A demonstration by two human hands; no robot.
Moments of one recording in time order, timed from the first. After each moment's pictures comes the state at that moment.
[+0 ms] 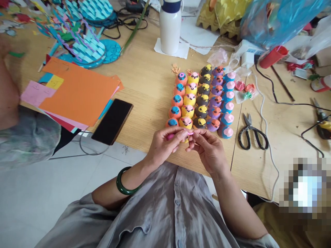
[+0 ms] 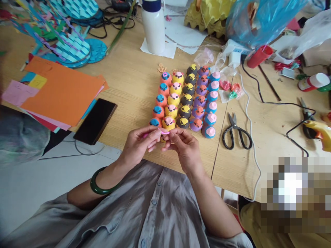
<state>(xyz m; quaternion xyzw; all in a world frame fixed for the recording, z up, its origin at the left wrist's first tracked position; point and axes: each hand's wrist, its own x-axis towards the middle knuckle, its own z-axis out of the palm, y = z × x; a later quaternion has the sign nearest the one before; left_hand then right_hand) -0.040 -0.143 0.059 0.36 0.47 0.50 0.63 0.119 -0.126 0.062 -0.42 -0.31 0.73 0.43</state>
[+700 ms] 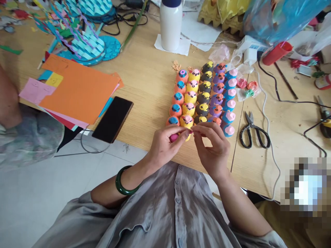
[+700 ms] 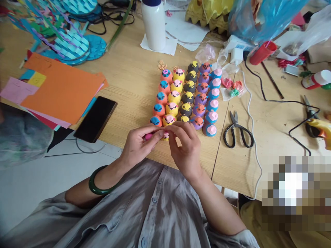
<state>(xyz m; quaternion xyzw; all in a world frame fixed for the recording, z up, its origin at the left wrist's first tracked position) -0.040 -0.145 0.069 0.52 0.54 0.45 0.47 0.117 -0.128 0.070 -0.46 -0.74 0.21 0.45</state>
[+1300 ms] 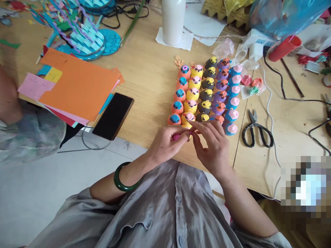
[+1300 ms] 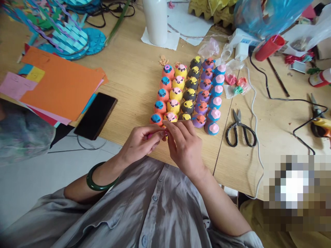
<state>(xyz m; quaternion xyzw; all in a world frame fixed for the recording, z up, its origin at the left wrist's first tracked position) -0.044 -0.142 0.075 0.52 0.53 0.40 0.54 0.123 -0.123 0.071 -0.39 -0.83 0.13 0.36</state>
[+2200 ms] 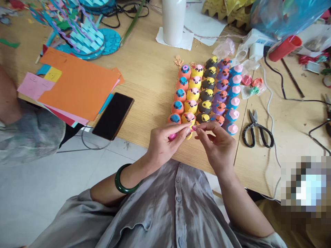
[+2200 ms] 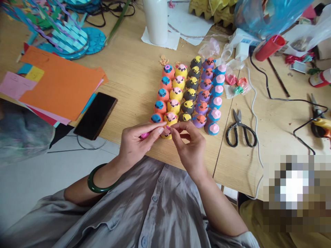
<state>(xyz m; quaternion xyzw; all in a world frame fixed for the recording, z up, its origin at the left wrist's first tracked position) -0.043 -0.150 0.065 0.55 0.54 0.49 0.40 0.119 -0.127 0.074 -0.53 -0.58 0.44 0.43</state>
